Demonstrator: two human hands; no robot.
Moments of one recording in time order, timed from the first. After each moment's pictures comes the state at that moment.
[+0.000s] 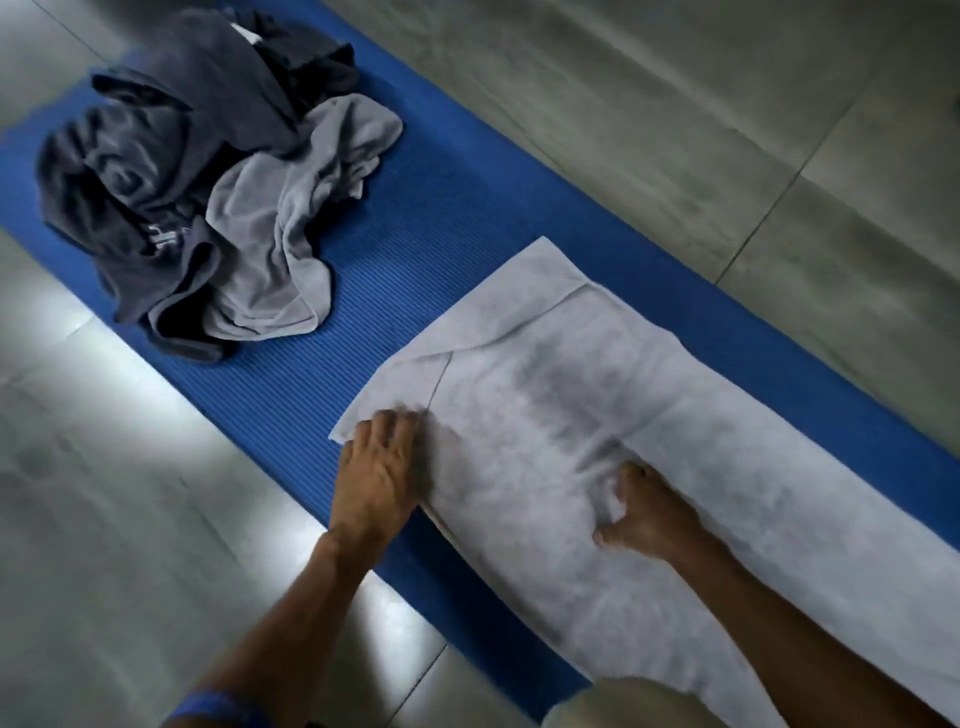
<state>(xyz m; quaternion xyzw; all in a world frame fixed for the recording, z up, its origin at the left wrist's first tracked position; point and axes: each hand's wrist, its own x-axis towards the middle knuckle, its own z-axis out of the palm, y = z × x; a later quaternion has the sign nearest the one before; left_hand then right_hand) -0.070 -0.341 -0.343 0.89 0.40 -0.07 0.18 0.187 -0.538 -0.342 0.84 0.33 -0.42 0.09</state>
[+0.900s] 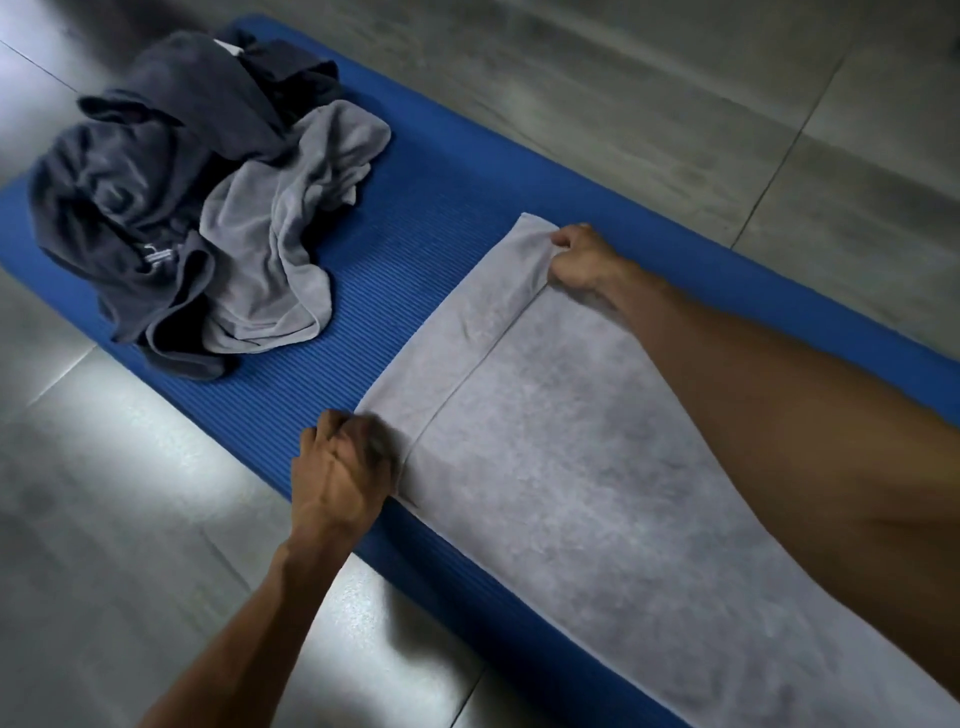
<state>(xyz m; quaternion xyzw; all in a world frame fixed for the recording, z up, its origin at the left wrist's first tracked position) -0.103 -0.316 -0.340 0.84 0.51 -0.03 0.21 0.254 -0.303 -0.335 0.87 0.31 -0.33 -0.20</state>
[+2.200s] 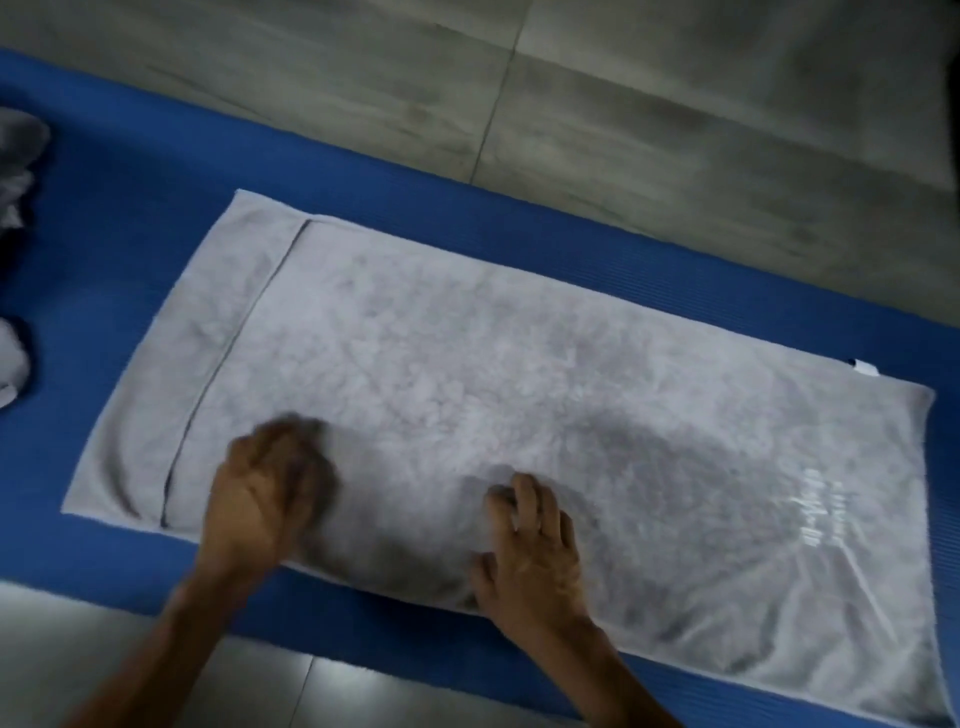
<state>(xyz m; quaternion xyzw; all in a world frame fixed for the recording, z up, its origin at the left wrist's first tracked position) -0.010 -0.402 -0.357 0.93 0.24 0.04 0.26 0.080 -0.674 -0.347 0.93 0.29 -0.21 -0.03</state>
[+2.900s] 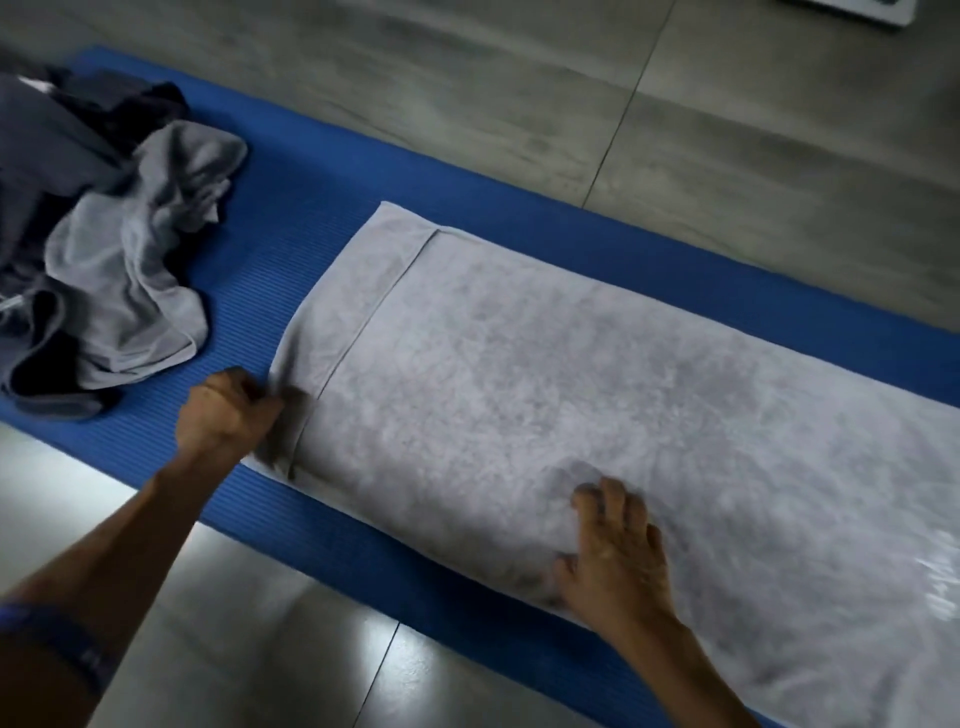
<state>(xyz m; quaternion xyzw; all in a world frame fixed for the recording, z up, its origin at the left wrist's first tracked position) -0.045 -0.283 -0.323 0.80 0.56 -0.04 0.21 0.082 -0.663 -0.354 0.93 0.31 -0.18 0.01</state>
